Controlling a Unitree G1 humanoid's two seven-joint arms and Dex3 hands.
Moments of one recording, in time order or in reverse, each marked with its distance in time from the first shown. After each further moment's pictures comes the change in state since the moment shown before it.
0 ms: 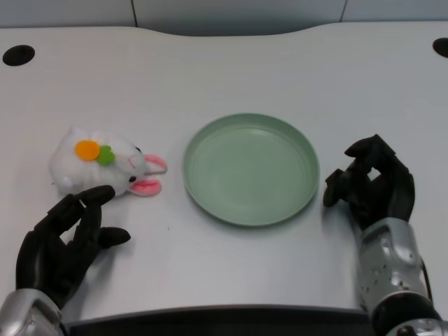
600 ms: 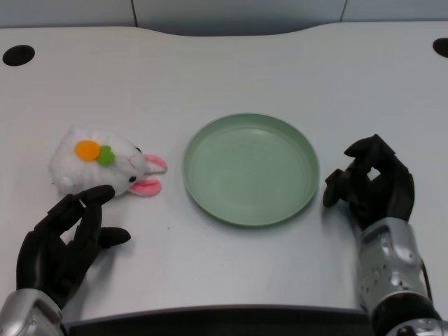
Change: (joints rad) left arm 0.002 -0.008 0.009 -0.005 -0.003 -0.003 0.008; right arm 0.000 0.000 0.003 0.000 -0.004 0.000 -0.001
